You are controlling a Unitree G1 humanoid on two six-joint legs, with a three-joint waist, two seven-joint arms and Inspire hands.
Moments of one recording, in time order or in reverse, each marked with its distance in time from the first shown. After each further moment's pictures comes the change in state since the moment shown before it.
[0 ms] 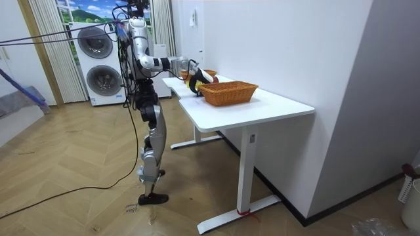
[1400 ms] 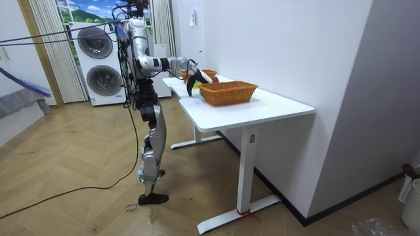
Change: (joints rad) left arm -0.008 0.000 0.023 -0.001 0.005 0.023 -0.029; right arm 0.020 0.012 0.016 -0.019 -0.114 0.025 0.044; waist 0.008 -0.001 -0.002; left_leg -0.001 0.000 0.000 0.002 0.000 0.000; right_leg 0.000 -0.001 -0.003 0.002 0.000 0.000
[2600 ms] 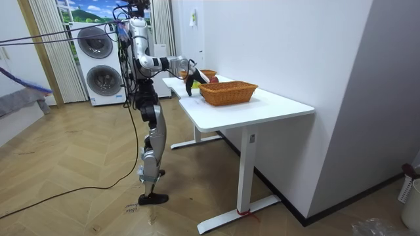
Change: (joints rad) left arm -0.010 0.001 -0.022 0.041 -0.052 -0.061 0.008; right arm 0.012 -0.018 0.019 -0.038 0.080 -0.067 0.038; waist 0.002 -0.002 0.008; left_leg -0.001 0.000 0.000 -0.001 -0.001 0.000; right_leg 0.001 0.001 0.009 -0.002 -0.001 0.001
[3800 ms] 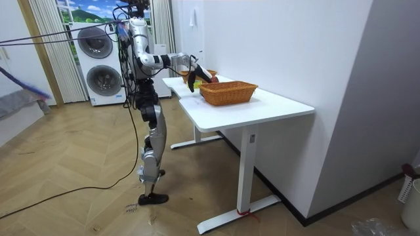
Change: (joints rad) left arm 0.006 0.012 0.042 -0.001 0.028 -0.020 -0.049; right arm -0.024 -0.046 -0.062 -0.013 0.044 -0.043 -0.003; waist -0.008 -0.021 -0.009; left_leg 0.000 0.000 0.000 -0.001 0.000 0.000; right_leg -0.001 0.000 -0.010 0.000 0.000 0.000
